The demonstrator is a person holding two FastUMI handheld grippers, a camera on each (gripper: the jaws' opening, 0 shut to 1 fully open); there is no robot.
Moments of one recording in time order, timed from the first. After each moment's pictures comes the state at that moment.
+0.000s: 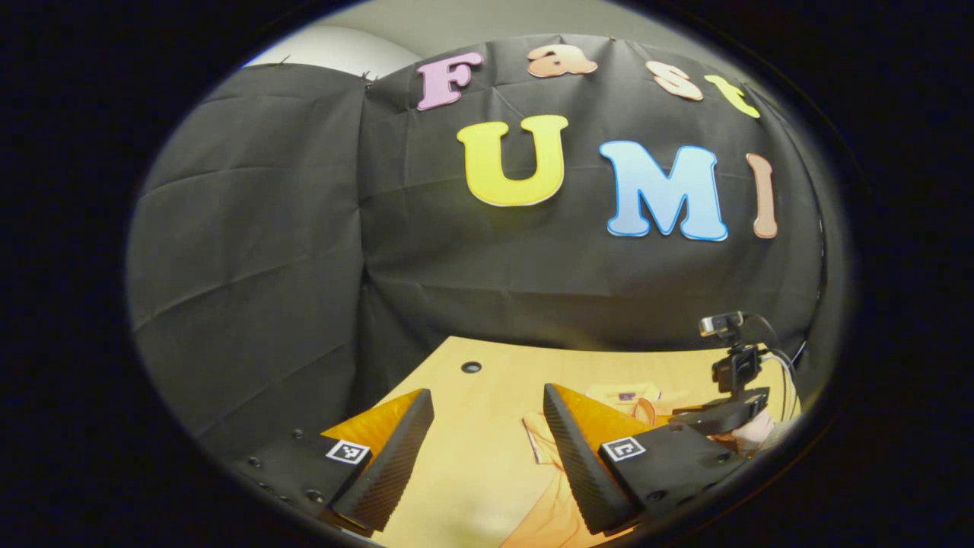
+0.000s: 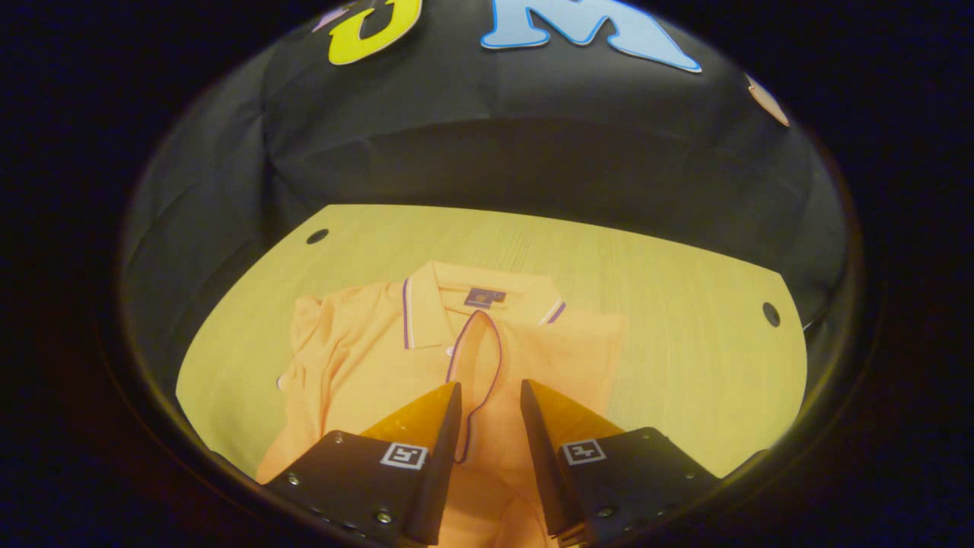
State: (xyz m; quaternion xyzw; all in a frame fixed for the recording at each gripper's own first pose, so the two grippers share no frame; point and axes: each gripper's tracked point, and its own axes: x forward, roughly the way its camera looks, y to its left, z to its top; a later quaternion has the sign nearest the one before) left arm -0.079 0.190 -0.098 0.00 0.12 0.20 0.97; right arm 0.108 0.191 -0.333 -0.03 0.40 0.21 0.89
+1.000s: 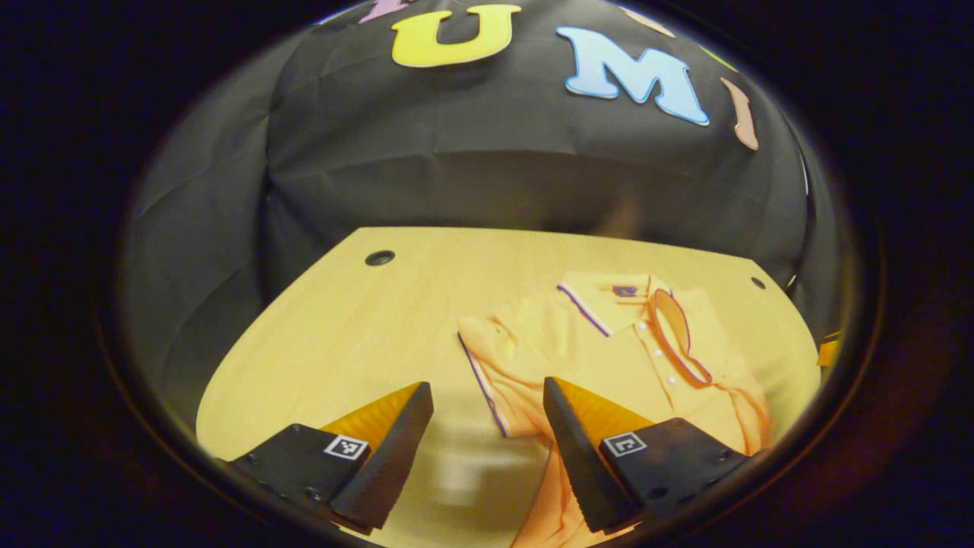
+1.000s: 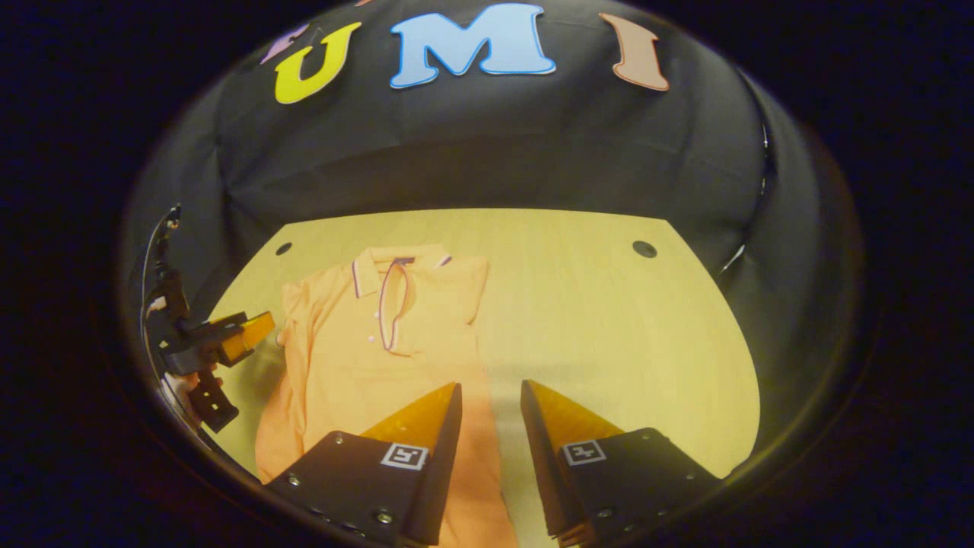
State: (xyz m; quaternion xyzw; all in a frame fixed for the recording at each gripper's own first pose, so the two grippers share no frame) left arm 0.046 0.182 -0.380 -0.03 0.30 0.09 0.95; right arm -0.026 0.034 -0.281 0.00 0.43 0.07 0.90
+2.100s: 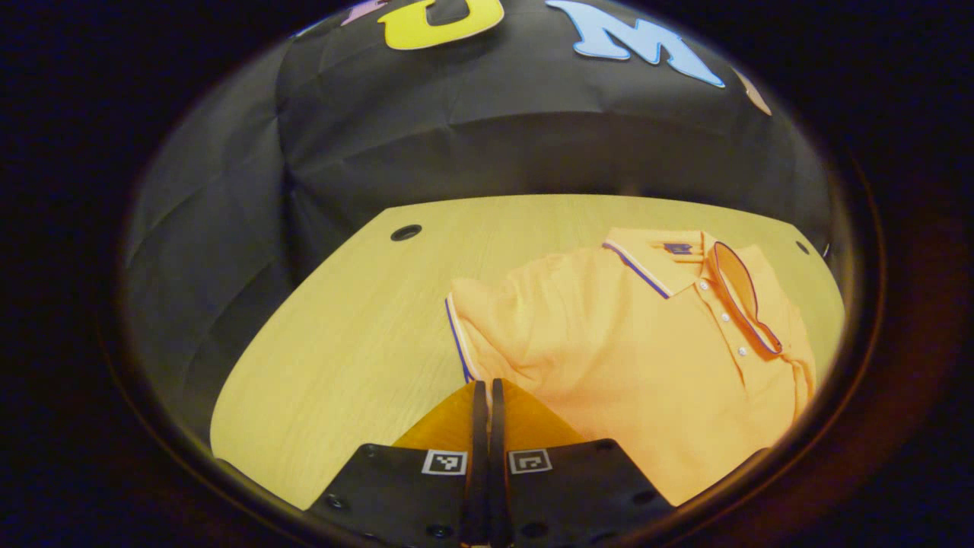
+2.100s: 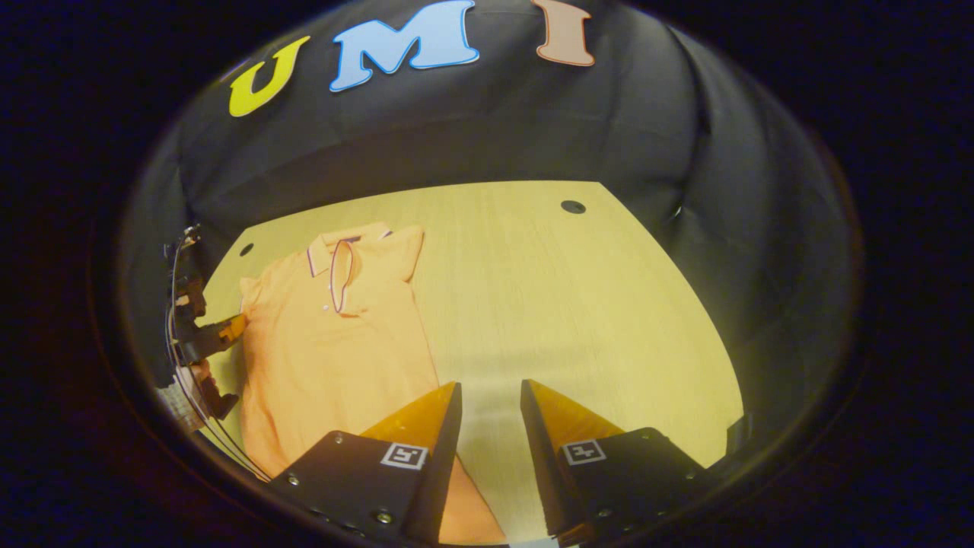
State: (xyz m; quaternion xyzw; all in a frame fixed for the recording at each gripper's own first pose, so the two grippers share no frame) left arm 0.046 0.210 -0.399 0.03 0.32 0.16 0.93; right arm -0.081 -0.016 -0.285 0.03 0.45 0.00 0.89
